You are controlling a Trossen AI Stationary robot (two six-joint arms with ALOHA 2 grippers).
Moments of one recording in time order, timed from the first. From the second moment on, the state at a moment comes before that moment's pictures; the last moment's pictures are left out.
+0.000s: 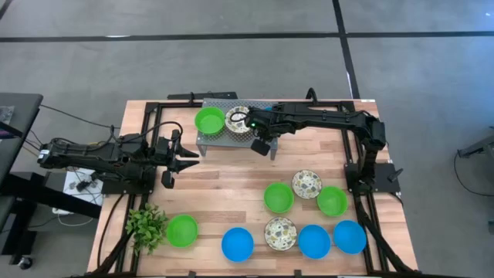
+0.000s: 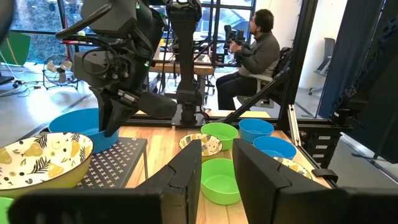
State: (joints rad) left arm -0.08 0.69 0.44 0.09 -0.02 0.00; right arm -0.18 1.87 1.76 -1.11 0.29 0.16
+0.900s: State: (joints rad) left arm -0.08 0.69 0.44 0.09 -0.02 0.00; right arm -0.12 1.87 1.76 -1.08 0.39 0.07
